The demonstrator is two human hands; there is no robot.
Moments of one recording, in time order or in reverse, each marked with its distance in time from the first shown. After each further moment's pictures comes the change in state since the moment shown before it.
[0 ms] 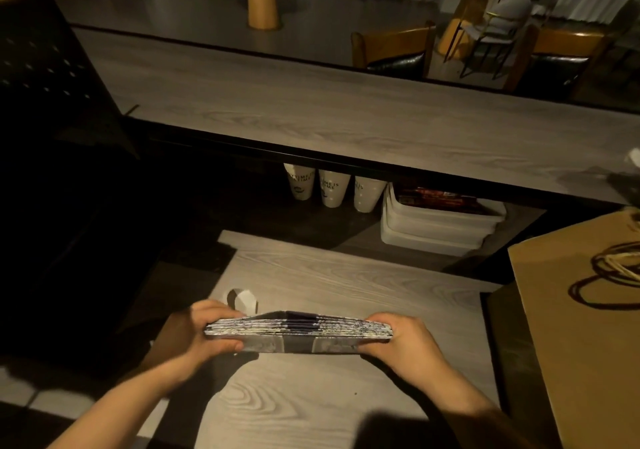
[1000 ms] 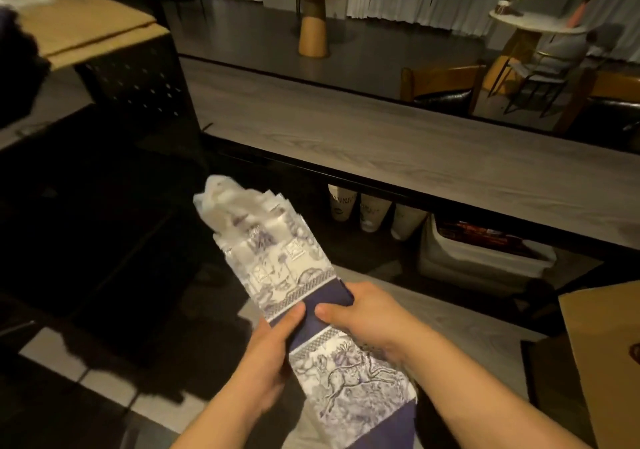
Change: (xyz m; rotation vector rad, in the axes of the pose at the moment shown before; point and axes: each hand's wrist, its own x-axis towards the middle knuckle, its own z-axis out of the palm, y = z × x) left_hand 0.022 0.135 0.030 -1.251 0.388 -0.844; right_hand 0.042 -0.155 -0.019 0.389 -0.326 -0.026
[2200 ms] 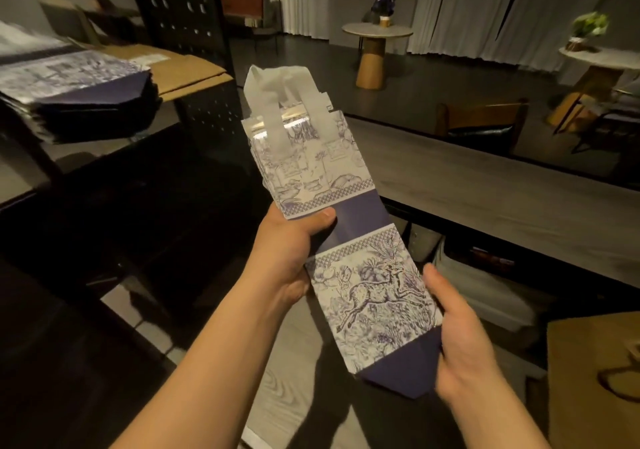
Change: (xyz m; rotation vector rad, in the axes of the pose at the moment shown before) left_hand -0.114 0.095 0.134 0.003 -0.004 0.474; right_hand -0.116 0.002 -0.060 1.120 0.115 0.001
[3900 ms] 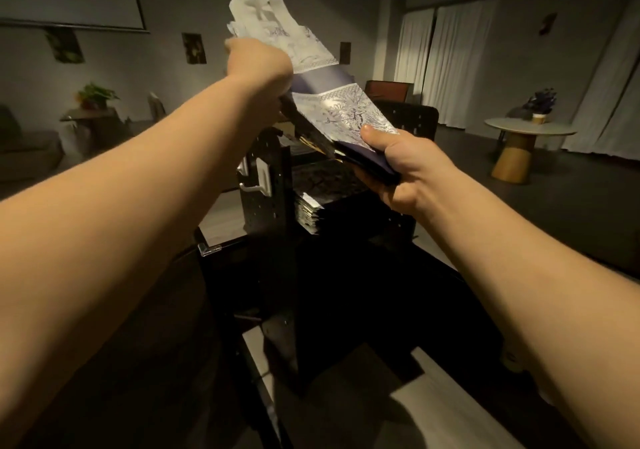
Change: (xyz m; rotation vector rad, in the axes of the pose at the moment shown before) left_hand 0.044 0.364 -0.111 0.798 0.788 0.642; right_hand 0.020 -0.053 0.409 -0.390 -0.589 -0.144
